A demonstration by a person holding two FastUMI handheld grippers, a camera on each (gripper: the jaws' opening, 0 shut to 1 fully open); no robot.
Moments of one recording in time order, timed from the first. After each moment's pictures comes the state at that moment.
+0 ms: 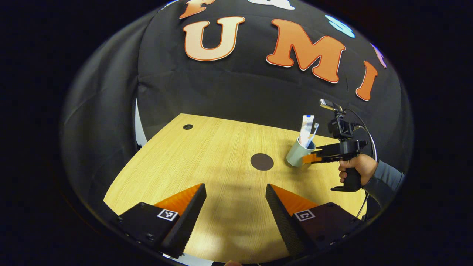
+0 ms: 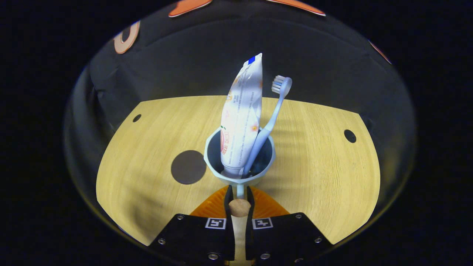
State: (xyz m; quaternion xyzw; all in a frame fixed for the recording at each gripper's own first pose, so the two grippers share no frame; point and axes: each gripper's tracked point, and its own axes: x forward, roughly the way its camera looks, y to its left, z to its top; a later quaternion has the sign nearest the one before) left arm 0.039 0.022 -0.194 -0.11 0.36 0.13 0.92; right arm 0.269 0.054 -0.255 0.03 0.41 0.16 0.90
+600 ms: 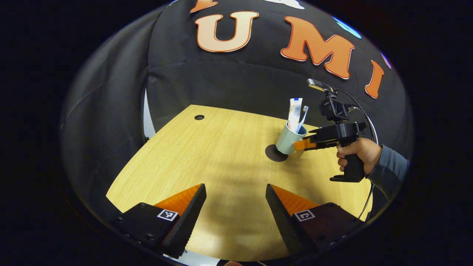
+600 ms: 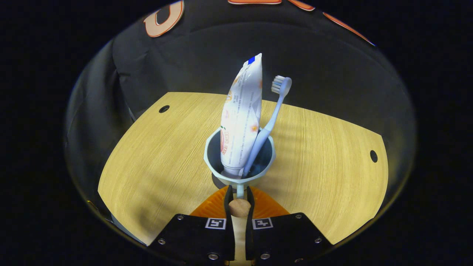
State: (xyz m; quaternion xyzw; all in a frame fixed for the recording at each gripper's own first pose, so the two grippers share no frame) left arm 0.027 -0.024 -0.213 -0.12 0.38 0.16 0.90; right arm 0.268 0.050 -0.254 -0.01 0.40 0.22 0.89
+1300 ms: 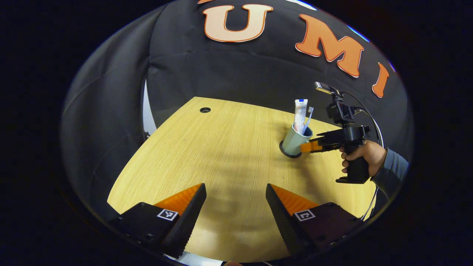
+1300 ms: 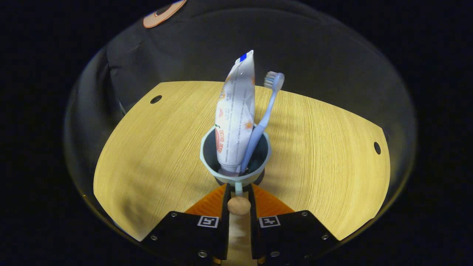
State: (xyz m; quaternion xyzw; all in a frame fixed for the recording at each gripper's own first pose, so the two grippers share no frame) left arm 0.040 -0.009 -0.221 -0.12 0.40 0.14 0.90; right arm 0.262 0.040 -0.250 0.00 0.43 0.18 0.88
